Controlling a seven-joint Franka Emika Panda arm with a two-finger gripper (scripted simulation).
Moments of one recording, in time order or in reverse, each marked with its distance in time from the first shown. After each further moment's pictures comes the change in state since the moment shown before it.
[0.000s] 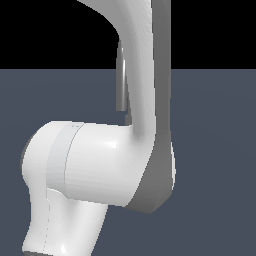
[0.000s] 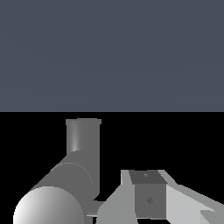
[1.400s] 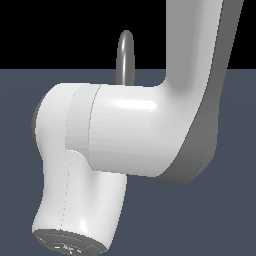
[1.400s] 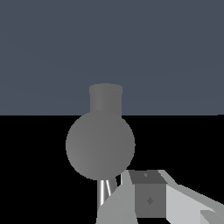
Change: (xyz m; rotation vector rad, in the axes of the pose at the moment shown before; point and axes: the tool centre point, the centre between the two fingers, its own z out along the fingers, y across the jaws) arm -0.039 -0.027 -0.001 -0.013 0.035 0.002
